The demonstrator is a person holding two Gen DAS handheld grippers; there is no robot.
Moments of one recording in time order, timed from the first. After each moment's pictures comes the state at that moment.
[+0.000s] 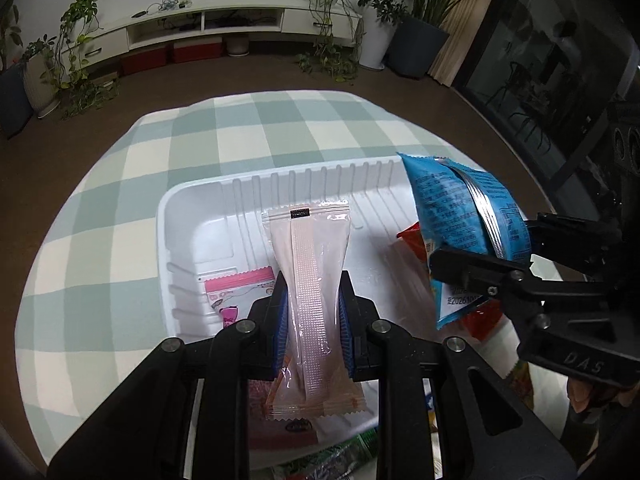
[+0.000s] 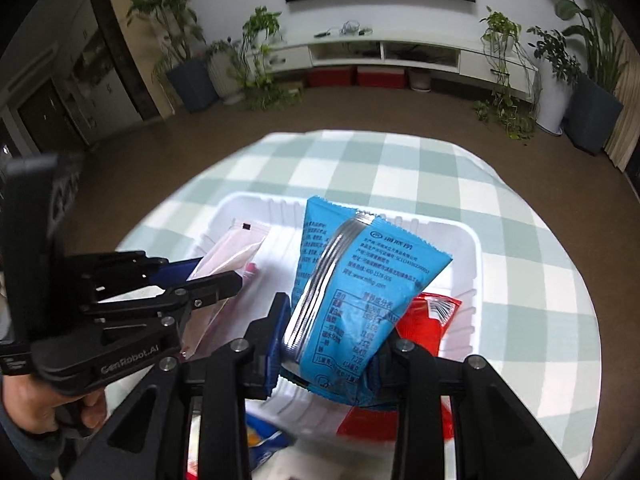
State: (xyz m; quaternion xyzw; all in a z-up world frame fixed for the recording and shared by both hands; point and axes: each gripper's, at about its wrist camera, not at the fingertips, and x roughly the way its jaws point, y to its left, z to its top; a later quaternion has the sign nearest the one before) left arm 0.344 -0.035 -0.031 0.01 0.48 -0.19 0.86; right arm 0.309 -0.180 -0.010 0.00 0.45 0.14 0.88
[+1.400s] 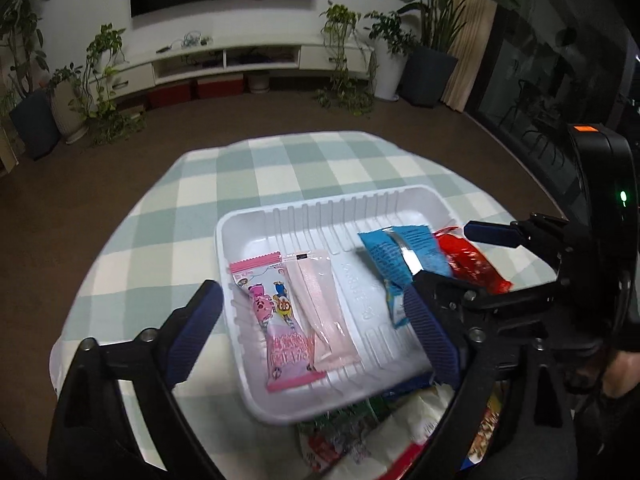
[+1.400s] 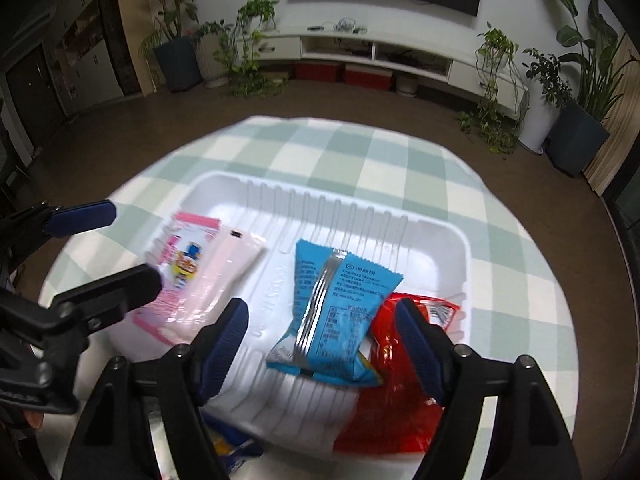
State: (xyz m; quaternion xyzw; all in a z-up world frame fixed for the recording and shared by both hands) left arm 0.287 -0.004 0.028 0.02 0.41 -0.16 0.90; right arm 0.293 -0.165 -0.003 -0.06 0.44 0.10 0.89
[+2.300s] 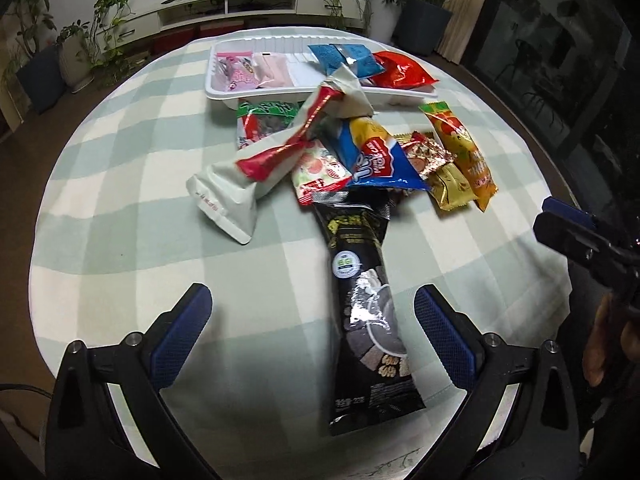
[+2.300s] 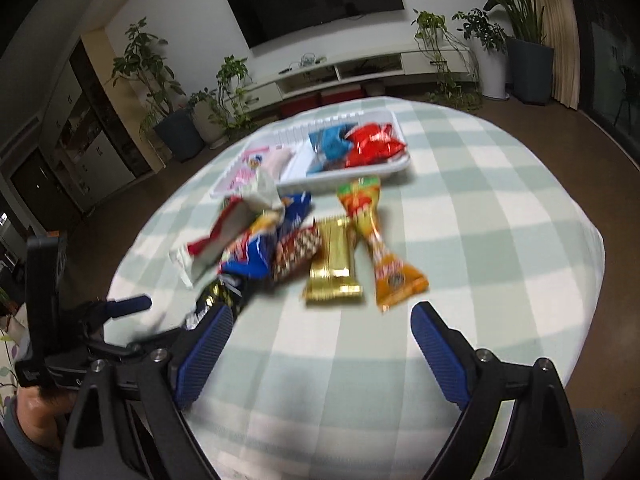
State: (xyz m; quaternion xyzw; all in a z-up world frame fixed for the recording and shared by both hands) left arm 0.042 -0.013 -0.056 0.03 0.49 -0.15 0.86; right arm 0.032 -0.205 -0.040 0.11 0.39 0.08 0.91
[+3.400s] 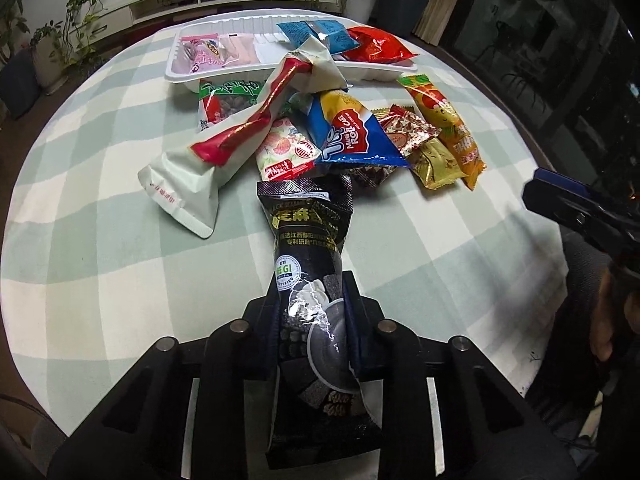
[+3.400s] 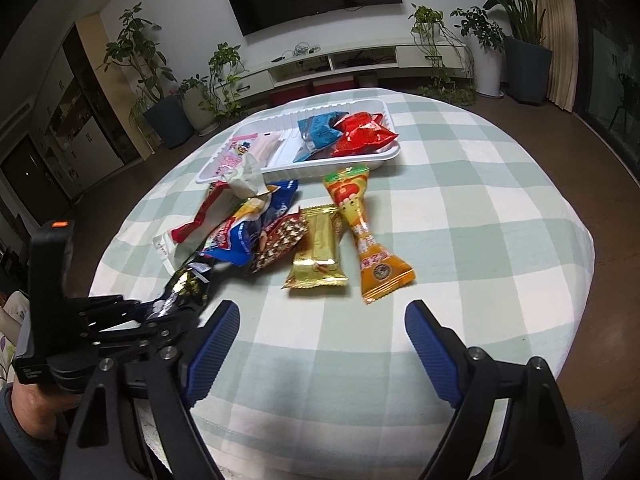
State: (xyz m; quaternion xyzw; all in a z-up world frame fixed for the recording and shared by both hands) left arm 0.063 -0.019 -0.068 0.03 0.51 -0.20 0.83; right arm 0.038 -0.212 -0.042 0.08 0.41 0.06 0.91
